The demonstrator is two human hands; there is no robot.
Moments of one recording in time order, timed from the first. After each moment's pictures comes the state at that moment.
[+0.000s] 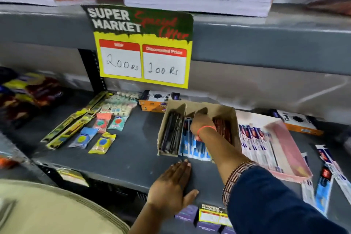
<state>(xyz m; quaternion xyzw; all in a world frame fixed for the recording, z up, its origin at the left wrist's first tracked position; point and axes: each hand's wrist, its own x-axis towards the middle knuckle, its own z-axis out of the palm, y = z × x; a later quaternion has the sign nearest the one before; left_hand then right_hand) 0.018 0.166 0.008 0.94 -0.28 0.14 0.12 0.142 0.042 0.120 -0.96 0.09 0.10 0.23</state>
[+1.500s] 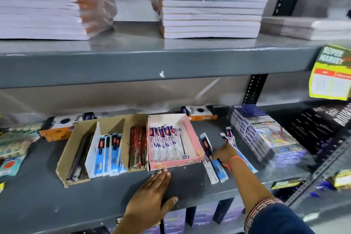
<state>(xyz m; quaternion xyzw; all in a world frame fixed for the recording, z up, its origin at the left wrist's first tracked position) 0.008 0.021 0.003 0.91 -0.41 -0.01 0.09 -0.007 -0.241 0.082 -0.78 0.42 0.05 0.46</state>
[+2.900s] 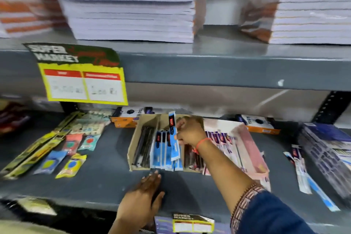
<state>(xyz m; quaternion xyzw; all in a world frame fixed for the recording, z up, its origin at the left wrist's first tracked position) 0.022 0.165 0.013 0.96 -0.23 0.14 0.12 0.110 -0.014 0.149 -0.87 0.06 0.06 0.49</state>
